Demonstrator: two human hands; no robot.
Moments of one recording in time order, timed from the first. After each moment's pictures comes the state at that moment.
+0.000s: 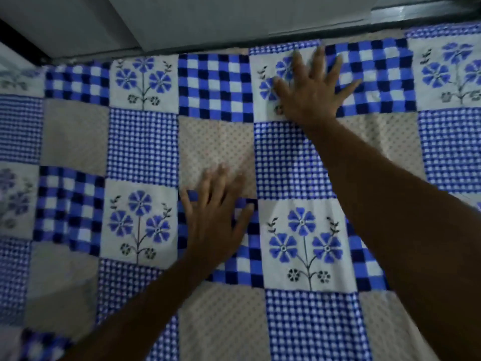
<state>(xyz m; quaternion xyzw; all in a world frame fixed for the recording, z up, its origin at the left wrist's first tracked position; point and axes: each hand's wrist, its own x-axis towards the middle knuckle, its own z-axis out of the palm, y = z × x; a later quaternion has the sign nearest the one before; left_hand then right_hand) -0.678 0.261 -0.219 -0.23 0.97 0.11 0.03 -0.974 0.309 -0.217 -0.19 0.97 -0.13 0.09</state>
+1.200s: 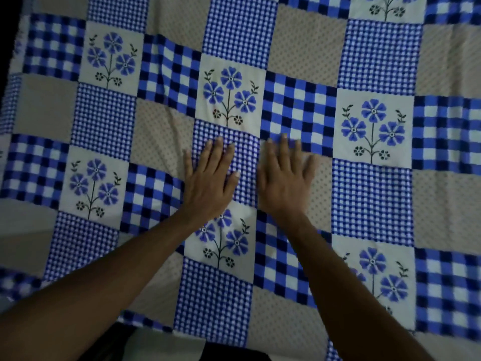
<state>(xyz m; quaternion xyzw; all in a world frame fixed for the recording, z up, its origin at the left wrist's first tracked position) -0.415 0.246 -0.222 -0.26 0.96 0.07 0.07 -0.536 0.384 -0.229 -0.35 0.92 -0.11 0.12</state>
